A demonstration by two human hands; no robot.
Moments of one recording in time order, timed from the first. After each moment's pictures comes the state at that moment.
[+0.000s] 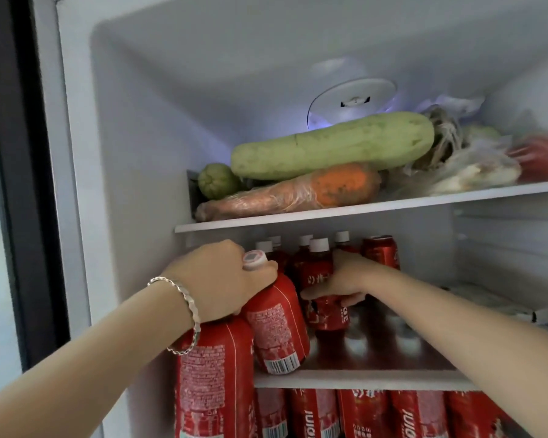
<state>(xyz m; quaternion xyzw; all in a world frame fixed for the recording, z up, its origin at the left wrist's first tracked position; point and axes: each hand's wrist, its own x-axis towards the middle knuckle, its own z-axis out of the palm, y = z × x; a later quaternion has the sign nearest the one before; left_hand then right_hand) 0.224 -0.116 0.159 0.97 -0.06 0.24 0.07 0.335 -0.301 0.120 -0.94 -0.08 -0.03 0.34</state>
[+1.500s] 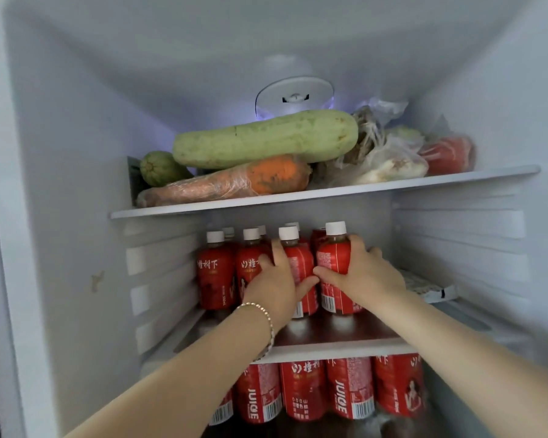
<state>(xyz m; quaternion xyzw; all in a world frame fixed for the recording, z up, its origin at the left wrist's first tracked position) 0.294 -0.232 0.080 0.95 -0.12 0.24 0.13 0.283 -0.378 0.081 -0.93 0.05 -0.26 0.27</state>
